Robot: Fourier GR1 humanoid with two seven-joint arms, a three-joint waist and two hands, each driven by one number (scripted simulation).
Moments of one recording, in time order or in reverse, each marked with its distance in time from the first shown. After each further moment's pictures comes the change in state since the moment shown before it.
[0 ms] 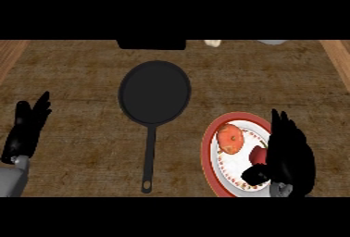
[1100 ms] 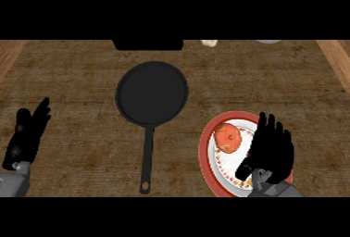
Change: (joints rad) left arm 0.037 -0.048 0.052 0.019 -0.046 -0.024 -0.038; right arm -0.032 0.135 -0.061 0.167 0.130 0.108 -0.039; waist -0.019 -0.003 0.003
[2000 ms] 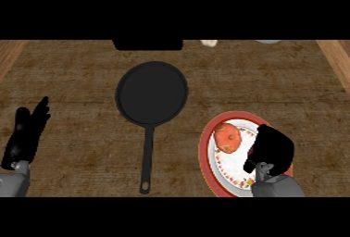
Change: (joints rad) left arm 0.005 -0.032 0.049 -0.034 -0.058 -0.035 0.032; right arm -0.008 -0.012 -0.087 0.160 0.018 -0.030 -0.061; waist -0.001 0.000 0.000
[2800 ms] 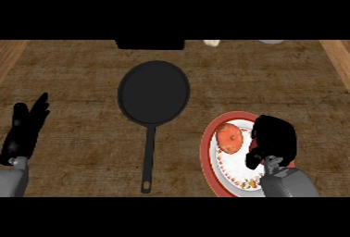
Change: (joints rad) left arm -0.025 -0.023 0.053 -0.006 -0.040 -0.055 0.018; right arm -0.051 -0.084 0.005 -0.016 0.026 0.045 -0.266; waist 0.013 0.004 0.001
